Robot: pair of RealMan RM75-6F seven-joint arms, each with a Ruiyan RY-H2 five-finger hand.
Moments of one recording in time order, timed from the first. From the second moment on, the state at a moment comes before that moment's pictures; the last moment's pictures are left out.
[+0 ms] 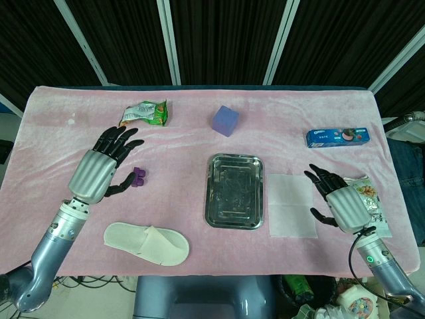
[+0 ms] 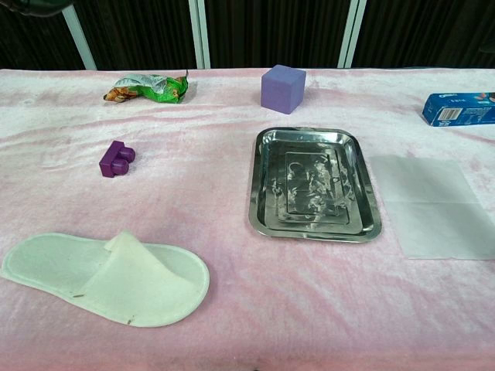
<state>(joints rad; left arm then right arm) -0.55 -1.19 -0.28 -1.89 1.41 1.20 0.26 0.37 -1.19 0.08 -1.45 -1.69 1.26 0.17</state>
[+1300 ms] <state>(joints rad) -0.29 -1.00 -0.16 -2.03 1.42 1.51 0.26 0.25 -1.15 0.04 -1.60 -1.48 1.35 -0.02</state>
